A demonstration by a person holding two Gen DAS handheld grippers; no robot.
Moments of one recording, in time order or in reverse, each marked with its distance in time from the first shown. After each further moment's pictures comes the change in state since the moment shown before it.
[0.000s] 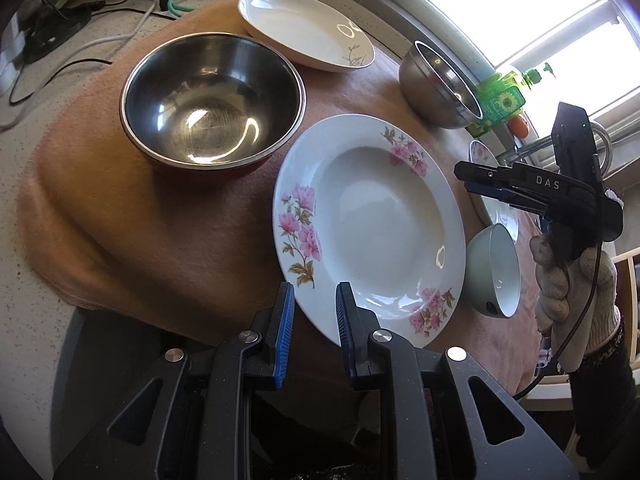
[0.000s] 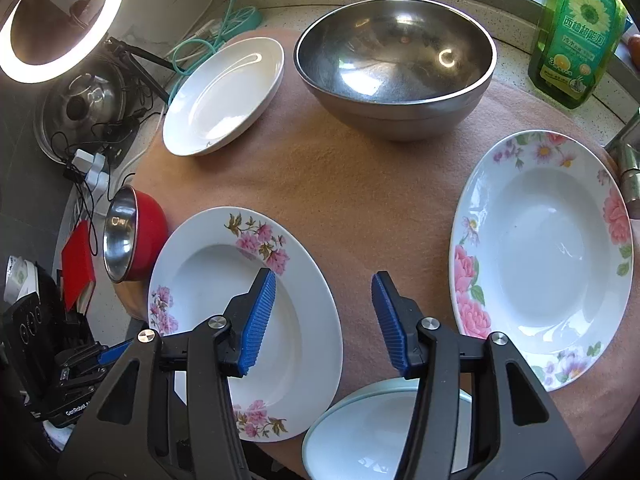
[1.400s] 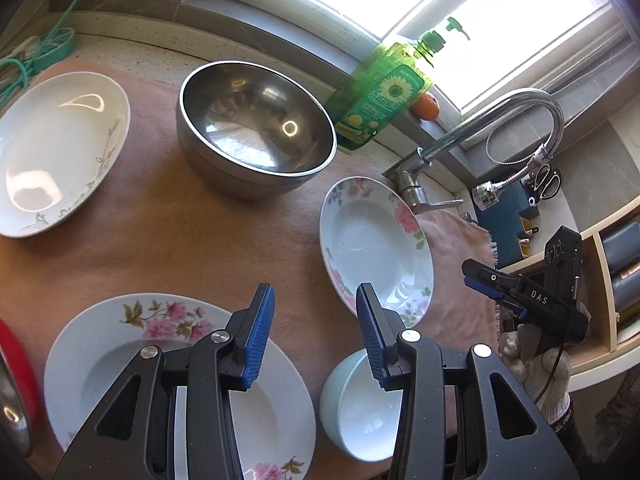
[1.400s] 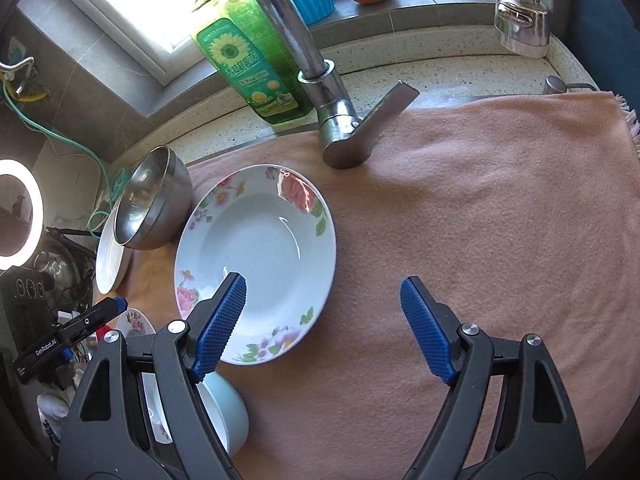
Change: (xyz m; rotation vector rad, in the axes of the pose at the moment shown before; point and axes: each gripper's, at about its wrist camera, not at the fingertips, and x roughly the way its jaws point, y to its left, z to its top) left arm 0.082 -0.159 0.111 0.275 0.036 -0.239; right arm -0.112 -0.208 -0.086 0.504 -0.290 -0.098
